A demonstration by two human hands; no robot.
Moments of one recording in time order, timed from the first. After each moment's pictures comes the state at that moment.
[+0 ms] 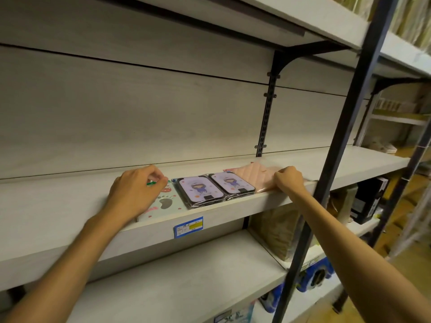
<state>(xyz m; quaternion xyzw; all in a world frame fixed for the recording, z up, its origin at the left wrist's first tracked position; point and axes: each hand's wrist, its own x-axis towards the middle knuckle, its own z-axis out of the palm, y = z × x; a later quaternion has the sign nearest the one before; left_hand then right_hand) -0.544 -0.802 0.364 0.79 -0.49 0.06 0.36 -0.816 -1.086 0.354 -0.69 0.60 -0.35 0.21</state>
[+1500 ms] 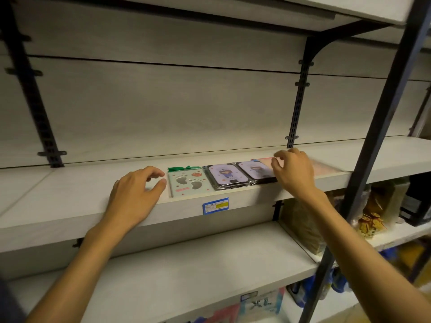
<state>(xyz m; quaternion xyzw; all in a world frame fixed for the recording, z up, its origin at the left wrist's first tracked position) -0.563 -0.704 0.350 0.81 -0.43 0.13 0.37 -0.790 -0.999 0.357 -0.82 0.41 -0.39 -0.03</state>
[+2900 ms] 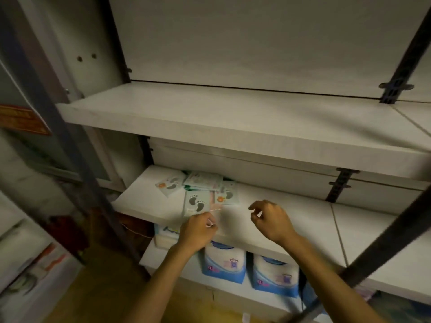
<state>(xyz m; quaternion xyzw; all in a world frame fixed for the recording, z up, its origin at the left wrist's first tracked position) -0.221 -0.104 0.084 0.94 -0.17 -0.12 0.28 -0.287 -0.328 0.101 -0.97 0.10 -0.07 0.22</state>
